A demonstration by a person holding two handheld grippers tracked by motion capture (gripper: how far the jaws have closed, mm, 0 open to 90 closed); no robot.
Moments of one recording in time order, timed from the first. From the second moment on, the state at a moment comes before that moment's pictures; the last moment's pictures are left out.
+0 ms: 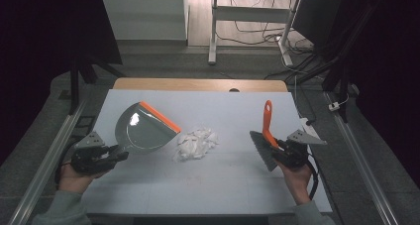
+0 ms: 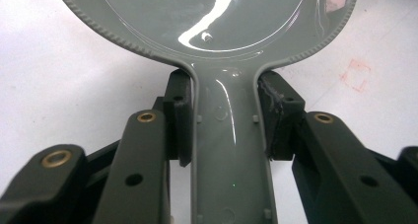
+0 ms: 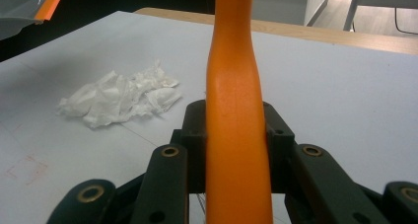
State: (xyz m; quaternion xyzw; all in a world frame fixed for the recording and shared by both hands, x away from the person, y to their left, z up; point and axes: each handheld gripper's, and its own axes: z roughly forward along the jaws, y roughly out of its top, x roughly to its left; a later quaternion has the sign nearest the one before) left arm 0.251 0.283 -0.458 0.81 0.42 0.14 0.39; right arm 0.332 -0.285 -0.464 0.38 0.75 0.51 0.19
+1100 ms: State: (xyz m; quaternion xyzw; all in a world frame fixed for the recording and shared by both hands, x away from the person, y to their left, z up) left arm 0.236 0.263 -0.486 0.88 0.33 0.08 0.34; right arm 0.333 -0.281 -0.466 0.37 0.75 0.50 0.19
